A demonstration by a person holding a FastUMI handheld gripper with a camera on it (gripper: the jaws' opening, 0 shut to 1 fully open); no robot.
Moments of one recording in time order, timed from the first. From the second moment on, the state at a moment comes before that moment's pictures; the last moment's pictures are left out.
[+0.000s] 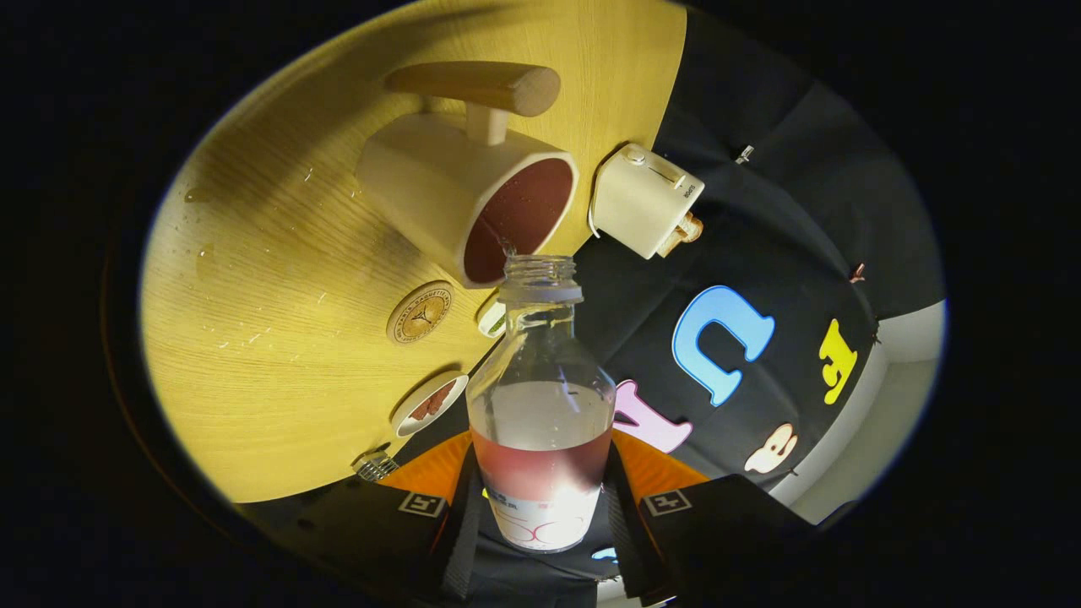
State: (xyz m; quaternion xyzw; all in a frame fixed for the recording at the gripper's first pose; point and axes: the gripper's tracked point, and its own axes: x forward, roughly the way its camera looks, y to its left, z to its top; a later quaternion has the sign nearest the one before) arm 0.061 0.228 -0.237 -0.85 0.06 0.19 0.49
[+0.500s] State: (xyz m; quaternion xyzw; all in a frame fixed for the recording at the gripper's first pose) arm 0.069 0.234 -0.228 -0.86 0.04 0.19 0.48
